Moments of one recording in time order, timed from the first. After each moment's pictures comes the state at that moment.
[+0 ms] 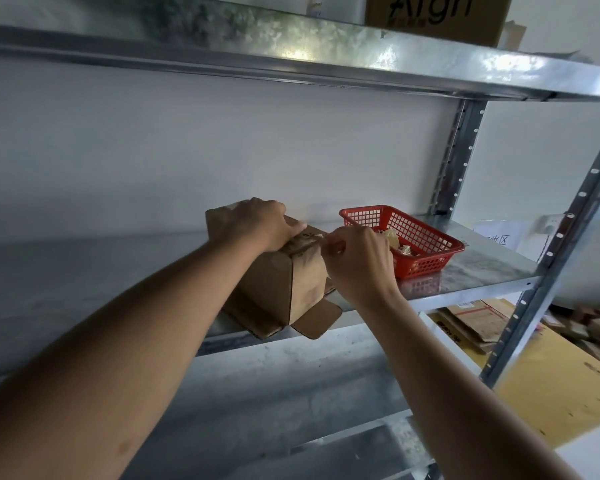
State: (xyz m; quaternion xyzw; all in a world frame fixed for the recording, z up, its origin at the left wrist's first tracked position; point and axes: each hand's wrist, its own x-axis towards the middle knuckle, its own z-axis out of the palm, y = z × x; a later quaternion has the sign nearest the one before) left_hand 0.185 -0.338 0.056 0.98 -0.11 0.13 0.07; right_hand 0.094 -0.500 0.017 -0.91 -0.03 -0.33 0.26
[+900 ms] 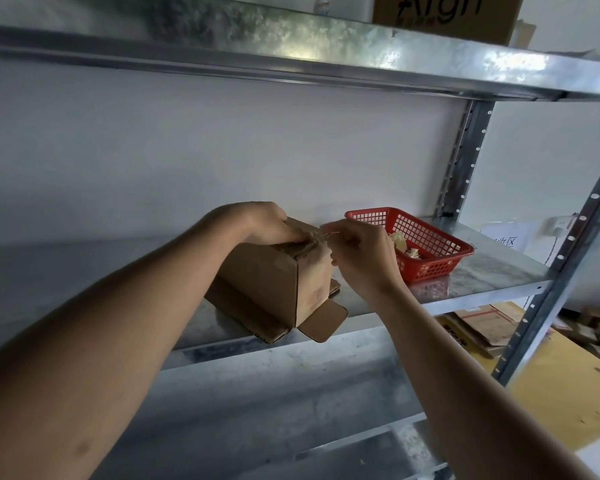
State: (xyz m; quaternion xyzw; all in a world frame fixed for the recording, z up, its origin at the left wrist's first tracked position) left_hand 0.181 -0.318 0.080 0.97 -0.15 -0.06 0.17; right_hand 0.109 -0.502 0.017 -0.84 -0.06 -0.29 0.46
